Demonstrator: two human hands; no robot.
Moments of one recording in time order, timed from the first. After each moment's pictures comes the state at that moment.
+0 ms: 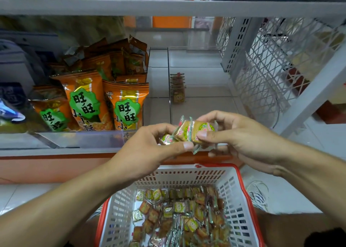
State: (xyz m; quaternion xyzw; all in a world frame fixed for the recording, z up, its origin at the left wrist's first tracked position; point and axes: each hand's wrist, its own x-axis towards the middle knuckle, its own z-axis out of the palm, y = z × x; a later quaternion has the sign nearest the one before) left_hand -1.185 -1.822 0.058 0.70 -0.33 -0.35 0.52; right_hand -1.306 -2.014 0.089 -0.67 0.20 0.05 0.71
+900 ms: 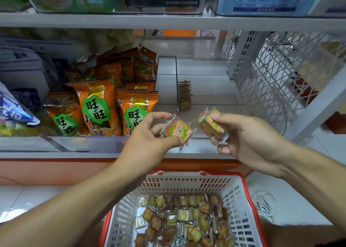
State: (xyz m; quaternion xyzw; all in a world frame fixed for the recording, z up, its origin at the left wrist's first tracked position) left_hand -1.175 -1.826 0.056 0.68 -0.19 -0.30 0.64; right_hand -1.286 -2.018 0.089 -0.59 0.24 0.00 0.77
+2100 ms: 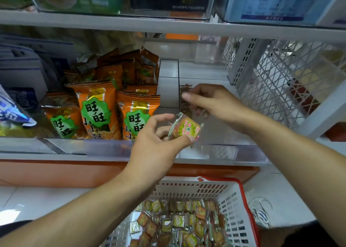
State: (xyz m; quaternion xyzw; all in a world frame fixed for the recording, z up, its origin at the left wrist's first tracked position) left_hand -1.189 -1.843 0.064 0.67 -0.14 -0.26 0.68; right_hand -1.197 -2.044 0.092 -0.83 0.14 -0.07 0.53
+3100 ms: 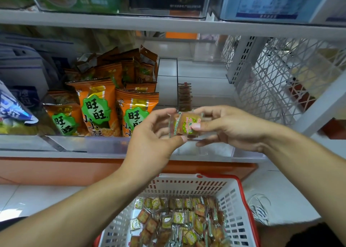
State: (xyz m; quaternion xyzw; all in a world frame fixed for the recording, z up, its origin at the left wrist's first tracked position) left_hand -1.186 -1.837 0.061 0.68 -0.20 -0.20 0.67; right_hand -1.250 -2.037 0.095 -0.67 0.13 0.14 0.72
